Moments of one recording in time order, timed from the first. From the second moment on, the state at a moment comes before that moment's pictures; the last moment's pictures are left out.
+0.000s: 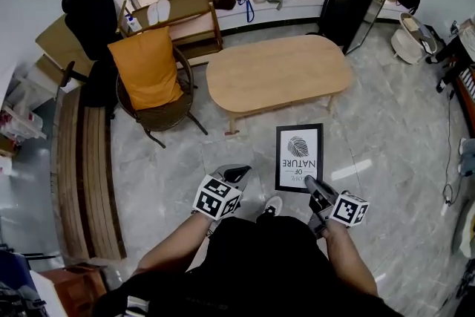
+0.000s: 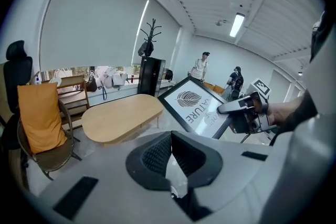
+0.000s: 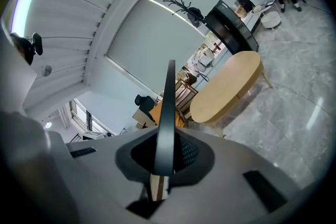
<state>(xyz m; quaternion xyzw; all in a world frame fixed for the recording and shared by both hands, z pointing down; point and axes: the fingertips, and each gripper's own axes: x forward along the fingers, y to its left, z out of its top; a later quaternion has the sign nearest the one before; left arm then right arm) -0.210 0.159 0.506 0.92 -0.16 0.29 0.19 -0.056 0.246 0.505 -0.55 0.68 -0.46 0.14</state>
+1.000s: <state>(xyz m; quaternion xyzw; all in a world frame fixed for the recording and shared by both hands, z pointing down) -0.001 -0.069 0.520 0.93 -0.14 0.27 0.19 0.127 0.026 0.532 -0.55 0.66 -0.50 0.12</state>
